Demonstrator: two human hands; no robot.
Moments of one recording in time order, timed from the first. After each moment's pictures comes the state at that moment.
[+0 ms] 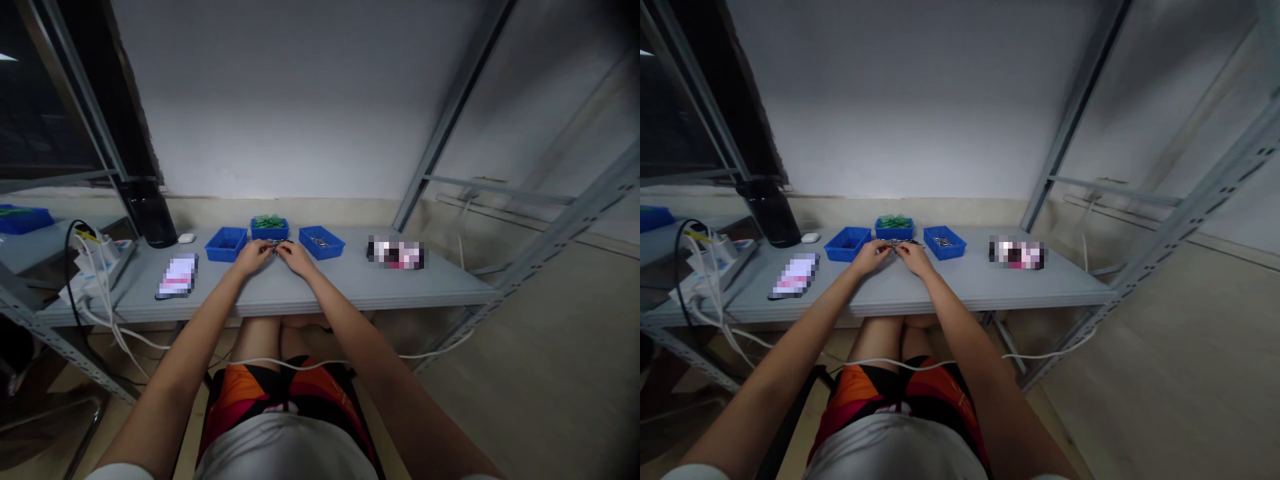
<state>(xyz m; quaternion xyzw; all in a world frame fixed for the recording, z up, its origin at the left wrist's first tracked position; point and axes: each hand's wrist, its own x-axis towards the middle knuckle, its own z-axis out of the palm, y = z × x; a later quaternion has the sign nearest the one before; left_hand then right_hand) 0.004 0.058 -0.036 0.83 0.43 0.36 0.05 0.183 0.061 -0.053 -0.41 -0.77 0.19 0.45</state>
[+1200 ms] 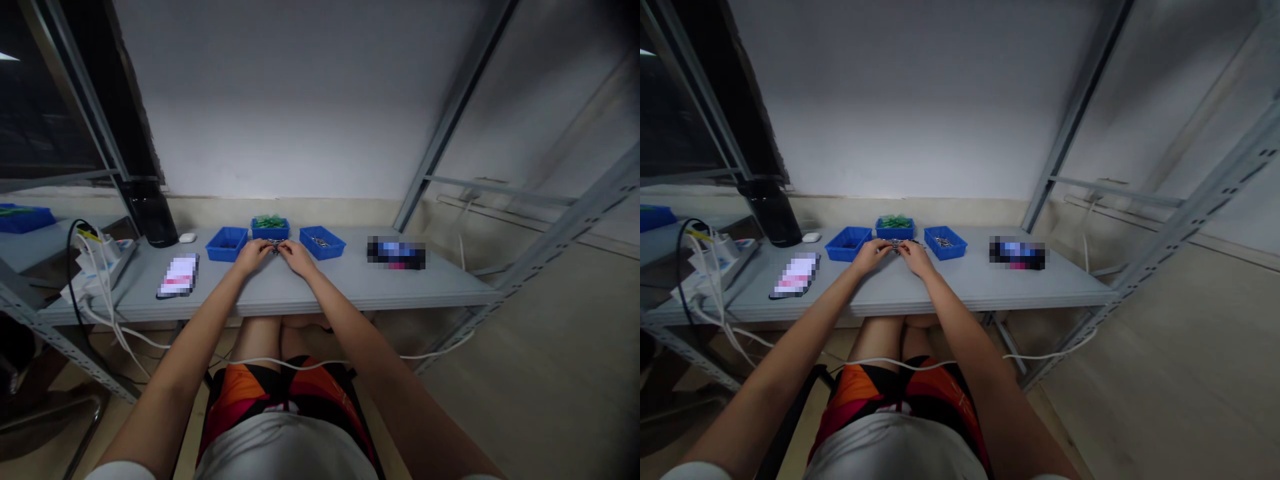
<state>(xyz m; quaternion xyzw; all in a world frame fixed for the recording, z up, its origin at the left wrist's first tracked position) 0.003 0.058 -0.034 0.82 0.43 0.37 0.04 0.184 0.062 -0.053 -0.41 -0.77 0.16 0.45</state>
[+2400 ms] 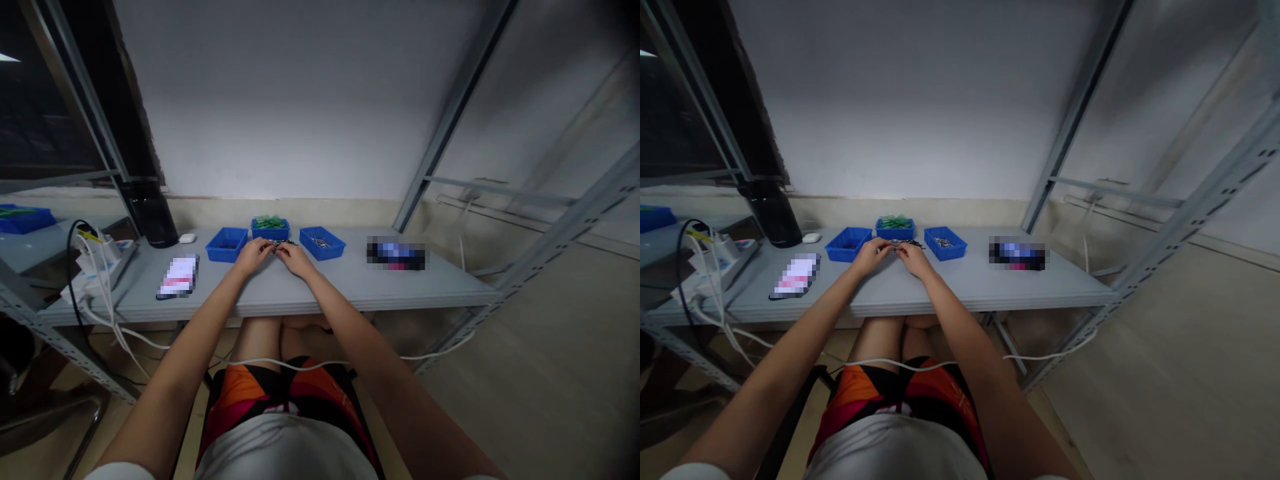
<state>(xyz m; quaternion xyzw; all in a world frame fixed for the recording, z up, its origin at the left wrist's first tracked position) 0.005 0.056 -0.033 0.82 0.43 0.38 0.03 0.182 0.062 -0.056 -0.38 -0.80 0.16 0.44</state>
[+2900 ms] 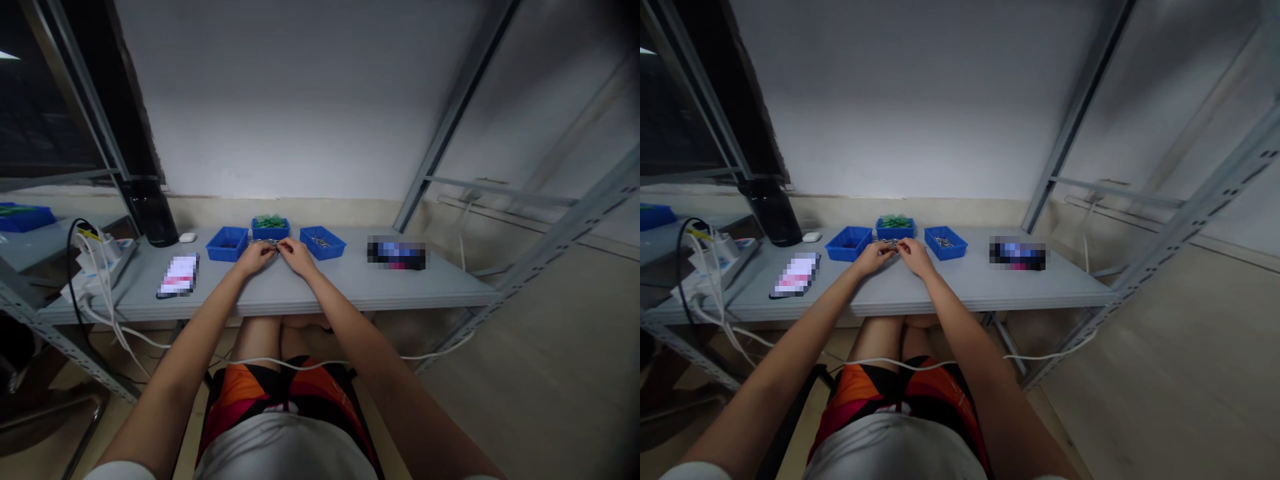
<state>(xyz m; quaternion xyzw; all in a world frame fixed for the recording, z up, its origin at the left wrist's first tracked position) 0.005 0.058 -0.037 0.84 0.41 0.34 0.08 0.182 0.060 -0.051 -0.38 -0.77 0.13 0.49</state>
